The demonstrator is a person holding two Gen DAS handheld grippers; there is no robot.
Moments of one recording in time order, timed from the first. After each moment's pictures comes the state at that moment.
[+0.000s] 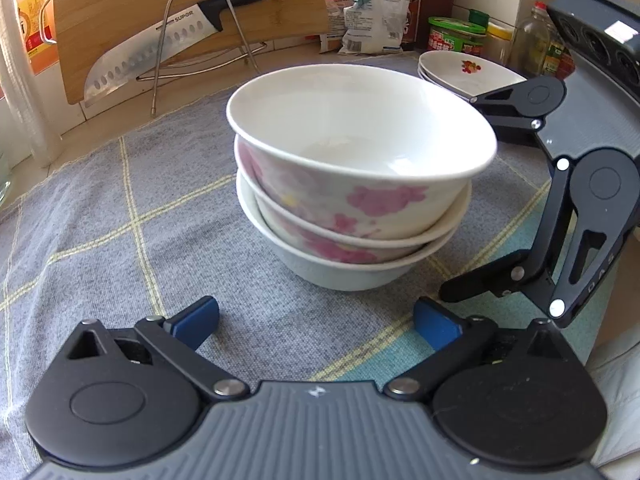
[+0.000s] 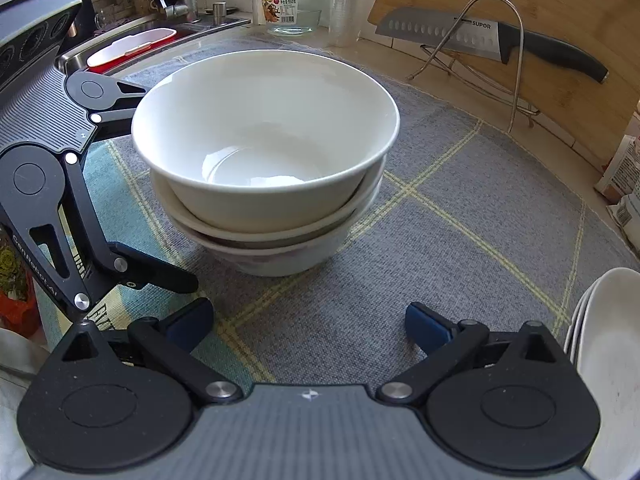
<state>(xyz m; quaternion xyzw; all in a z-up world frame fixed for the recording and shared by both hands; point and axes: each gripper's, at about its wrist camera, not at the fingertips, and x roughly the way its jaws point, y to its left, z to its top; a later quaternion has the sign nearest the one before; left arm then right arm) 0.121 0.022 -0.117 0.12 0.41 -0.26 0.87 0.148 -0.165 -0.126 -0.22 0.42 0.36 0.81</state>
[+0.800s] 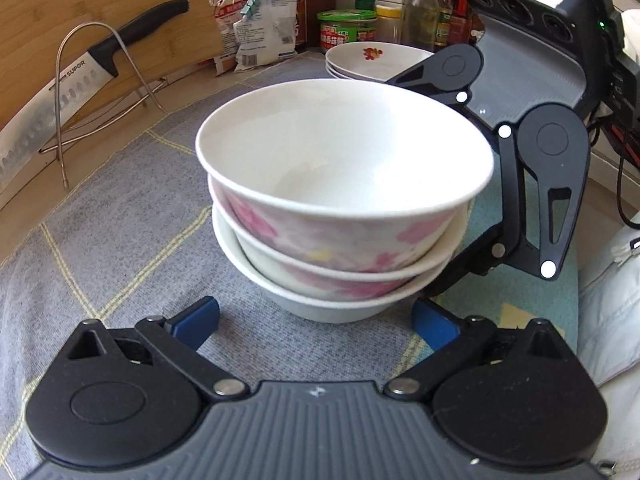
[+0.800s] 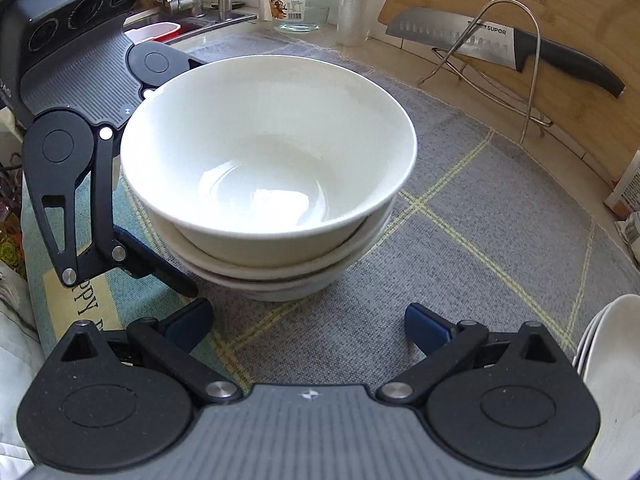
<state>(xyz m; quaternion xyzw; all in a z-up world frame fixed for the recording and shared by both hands) 0.158 0.031 -0.118 0.20 0.36 -0.44 0.80 0.164 -0.146 -0.127 -0.23 0.43 0.36 0.79</state>
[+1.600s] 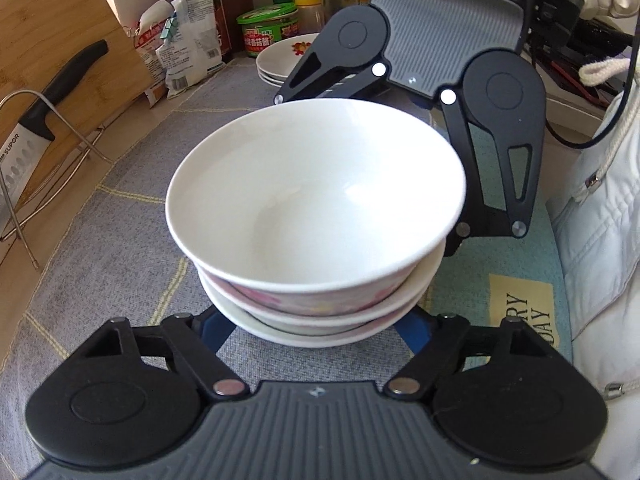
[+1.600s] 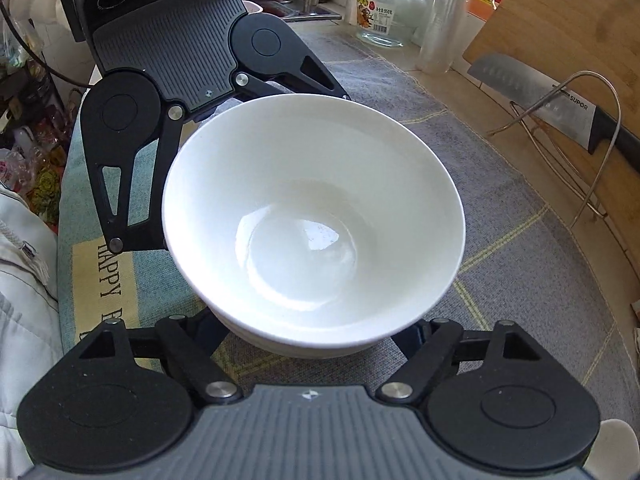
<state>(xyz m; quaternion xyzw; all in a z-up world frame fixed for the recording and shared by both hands) 0.175 0.019 -0.103 0.29 0.33 -0.52 0.73 0.181 -0.121 -0.112 -0.31 0.40 0.46 0.73</state>
